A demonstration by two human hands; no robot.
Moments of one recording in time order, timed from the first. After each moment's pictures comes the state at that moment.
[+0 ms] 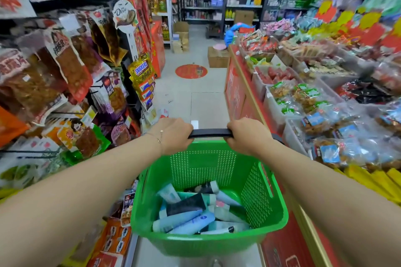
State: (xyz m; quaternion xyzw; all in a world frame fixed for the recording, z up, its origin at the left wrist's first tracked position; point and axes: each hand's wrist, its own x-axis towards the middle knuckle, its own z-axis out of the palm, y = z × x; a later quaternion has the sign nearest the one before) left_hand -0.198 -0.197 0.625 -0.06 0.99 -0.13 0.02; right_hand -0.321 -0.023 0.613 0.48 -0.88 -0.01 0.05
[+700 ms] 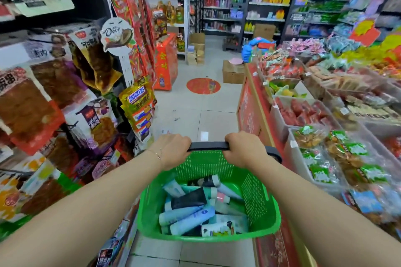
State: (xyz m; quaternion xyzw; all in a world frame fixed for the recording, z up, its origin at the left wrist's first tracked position) left_hand -0.424 -0.333 0.601 -0.13 0.98 -0.11 0.05; right_hand -0.562 -0.173 0.601 0.49 -0.87 0.02 0.03
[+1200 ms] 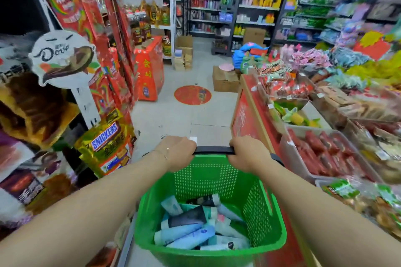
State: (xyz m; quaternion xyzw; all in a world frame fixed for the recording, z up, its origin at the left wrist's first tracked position) left_hand -0.660 -0.526 0.587 -0.08 0.99 -0.08 0.06; right_hand -0.786 -0.353 0.585 0.44 -0.90 0.02 0.00
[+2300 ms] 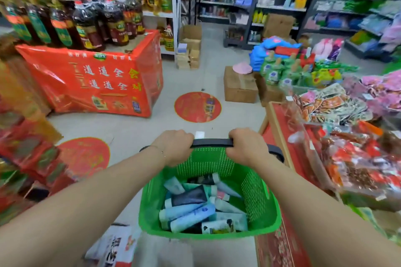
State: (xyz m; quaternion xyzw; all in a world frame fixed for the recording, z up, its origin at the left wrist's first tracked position) left_hand -1.184 -0.904 0.567 -0.14 0.99 -0.05 0.08; right_hand -1.315 -0.743 0.567 0.44 -0.89 0.05 -0.02
